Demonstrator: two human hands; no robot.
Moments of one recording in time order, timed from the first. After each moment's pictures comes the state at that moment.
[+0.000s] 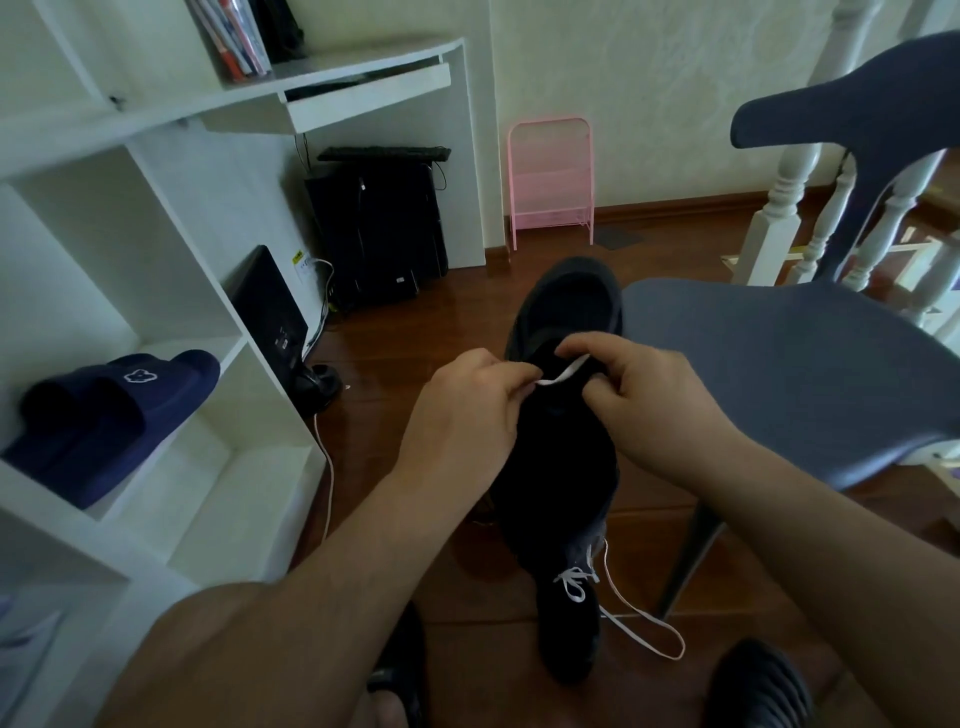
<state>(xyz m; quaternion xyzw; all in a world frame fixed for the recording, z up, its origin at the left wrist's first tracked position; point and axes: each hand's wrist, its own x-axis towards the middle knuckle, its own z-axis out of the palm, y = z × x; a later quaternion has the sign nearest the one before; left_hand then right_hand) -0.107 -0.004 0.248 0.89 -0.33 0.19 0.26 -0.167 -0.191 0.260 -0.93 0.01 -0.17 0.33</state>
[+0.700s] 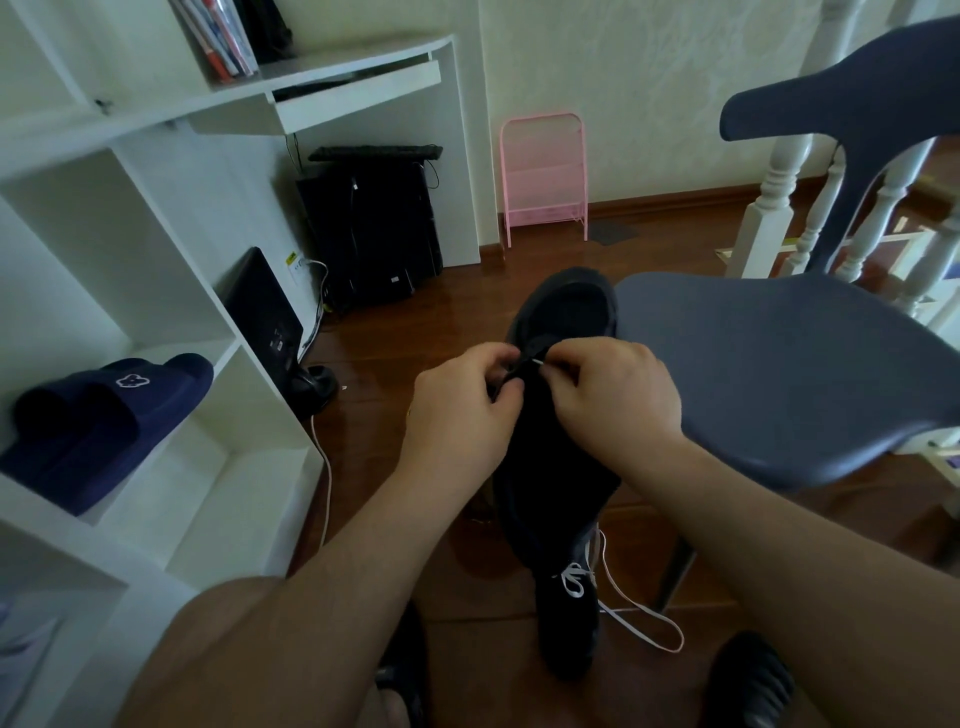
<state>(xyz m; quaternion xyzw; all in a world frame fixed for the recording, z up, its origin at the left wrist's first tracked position) -0.110 -0.010 0.249 0.90 -0.22 0.11 0.36 -0.142 -0.175 0.237 -0.93 0.05 -0.28 0.21</state>
